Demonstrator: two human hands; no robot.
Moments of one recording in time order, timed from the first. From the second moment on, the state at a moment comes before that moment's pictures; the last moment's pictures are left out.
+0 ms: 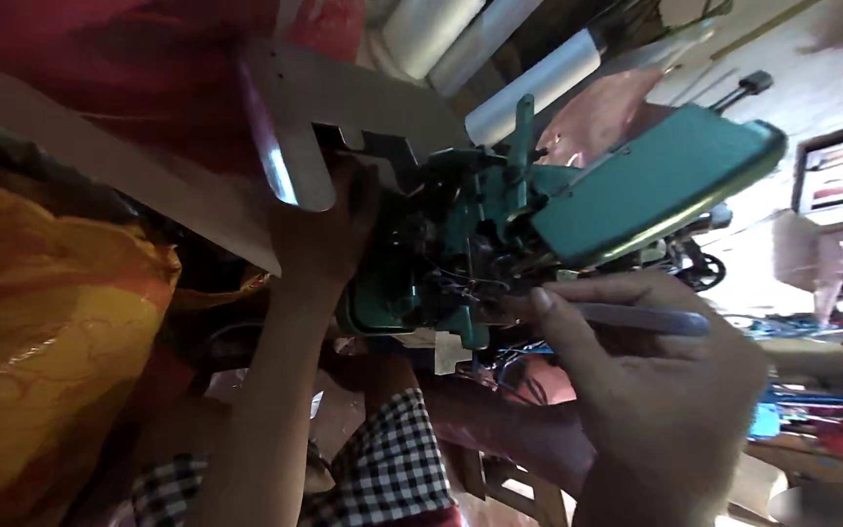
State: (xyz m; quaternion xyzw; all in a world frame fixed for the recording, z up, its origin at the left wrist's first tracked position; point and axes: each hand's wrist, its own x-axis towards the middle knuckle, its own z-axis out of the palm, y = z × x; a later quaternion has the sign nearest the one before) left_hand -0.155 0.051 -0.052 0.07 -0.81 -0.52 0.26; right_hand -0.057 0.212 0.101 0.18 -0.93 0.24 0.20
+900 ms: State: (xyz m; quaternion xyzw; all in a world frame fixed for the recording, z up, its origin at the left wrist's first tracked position) left_hand -0.151 0.049 -0.042 0.08 -0.81 -0.54 0.21; right_hand -0.059 0.196 0.104 0.07 -0.94 0.27 0.21
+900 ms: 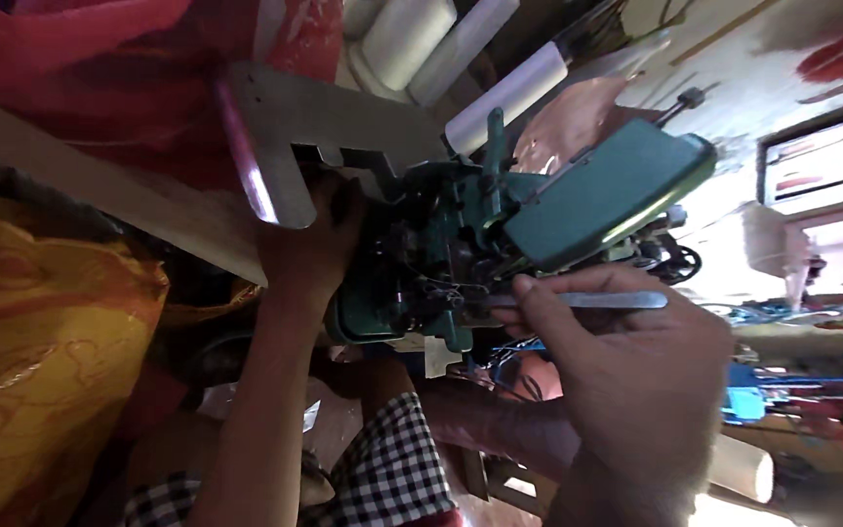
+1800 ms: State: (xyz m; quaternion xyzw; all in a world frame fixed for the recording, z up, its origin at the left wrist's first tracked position) left_hand -0.151 0.049 -0.047 0.08 -0.80 -0.55 0.22; right_hand -0.053 0.198 0.099 0.13 -0.95 0.18 0.24
